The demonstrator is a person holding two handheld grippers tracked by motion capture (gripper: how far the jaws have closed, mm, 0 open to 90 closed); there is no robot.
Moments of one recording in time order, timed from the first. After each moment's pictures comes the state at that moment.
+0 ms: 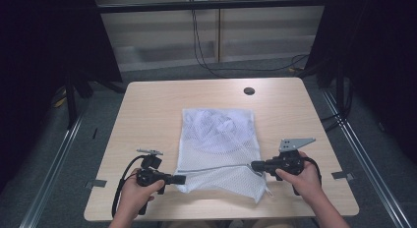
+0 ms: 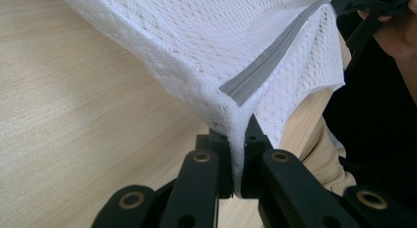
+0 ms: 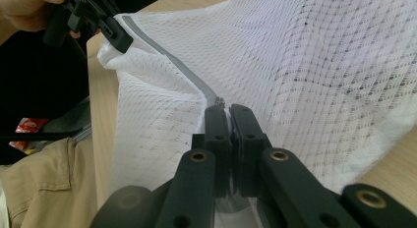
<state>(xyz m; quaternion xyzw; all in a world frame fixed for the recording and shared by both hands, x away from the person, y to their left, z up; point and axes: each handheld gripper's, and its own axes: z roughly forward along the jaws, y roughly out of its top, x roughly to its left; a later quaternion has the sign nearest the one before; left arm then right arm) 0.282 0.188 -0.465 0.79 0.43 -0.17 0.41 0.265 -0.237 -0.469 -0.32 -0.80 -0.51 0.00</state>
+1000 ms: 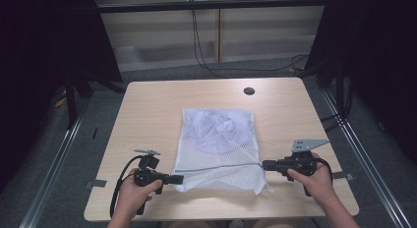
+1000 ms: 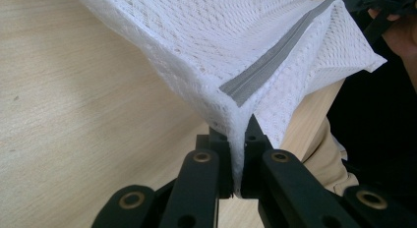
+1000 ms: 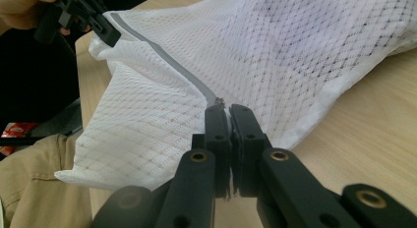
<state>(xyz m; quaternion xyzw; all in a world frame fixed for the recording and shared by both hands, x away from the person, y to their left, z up) 0.283 0.195 -0.467 0.78 0.44 -0.16 0.41 0.258 -0.267 -0.467 -0.34 -0.79 -0.51 -0.01</state>
